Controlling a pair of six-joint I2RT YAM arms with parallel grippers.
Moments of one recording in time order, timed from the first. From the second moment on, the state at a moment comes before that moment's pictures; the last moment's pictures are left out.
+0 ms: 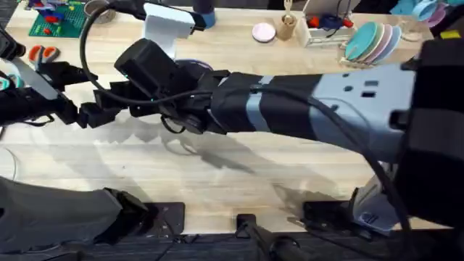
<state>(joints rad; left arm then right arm) 0.85 1.60 0.95 -0.81 0.97 1.53 1.07 1.99 1.39 -0.01 0.09 0.76</state>
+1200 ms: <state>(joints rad) 0.85 1.60 0.95 -0.81 0.97 1.54 0.98 2.09 1.39 0.12 0.21 0.80</state>
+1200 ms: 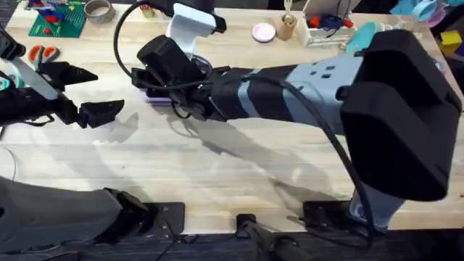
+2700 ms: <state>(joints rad) 0.85 1.60 0.95 -0.81 0.97 1.54 0.94 1.97 1.39 0.12 0.21 0.72</state>
